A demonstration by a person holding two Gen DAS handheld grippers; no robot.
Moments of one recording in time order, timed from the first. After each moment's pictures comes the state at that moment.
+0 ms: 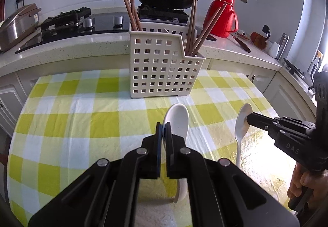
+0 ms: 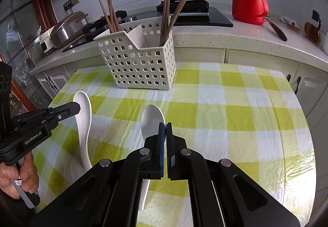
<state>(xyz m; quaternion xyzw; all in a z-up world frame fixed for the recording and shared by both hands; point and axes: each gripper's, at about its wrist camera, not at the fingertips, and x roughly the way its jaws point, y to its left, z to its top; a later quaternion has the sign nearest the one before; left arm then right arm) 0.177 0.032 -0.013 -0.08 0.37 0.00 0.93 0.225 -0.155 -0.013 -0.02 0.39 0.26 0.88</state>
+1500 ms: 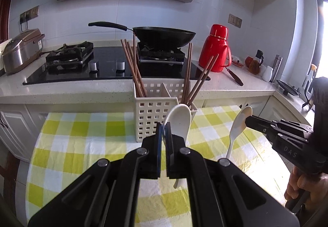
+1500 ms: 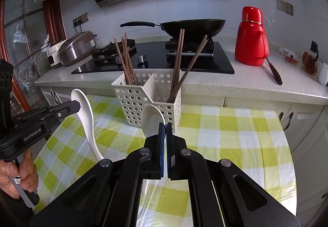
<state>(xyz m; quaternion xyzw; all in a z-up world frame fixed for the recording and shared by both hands) 0.178 0.043 0.073 -0.07 0.28 0.00 0.96 0.229 -0.143 0.075 -0.03 0.30 0.27 0.91</state>
